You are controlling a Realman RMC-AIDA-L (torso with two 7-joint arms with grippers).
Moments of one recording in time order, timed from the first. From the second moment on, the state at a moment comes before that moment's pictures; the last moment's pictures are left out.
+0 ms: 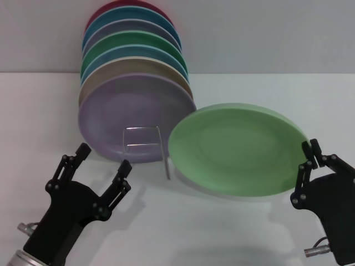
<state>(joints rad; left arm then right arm) -0.20 -2.07 -0.26 -0.40 2.20 1.52 -0.07 0.04 2.09 0.27 0.71 -2.03 -1.56 -0.82</state>
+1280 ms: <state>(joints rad) -0.25 -2.07 -0.23 -0.49 2.19 1.38 0.04 0.08 2.09 0.15 0.78 -1.95 -1.48 -1.01</state>
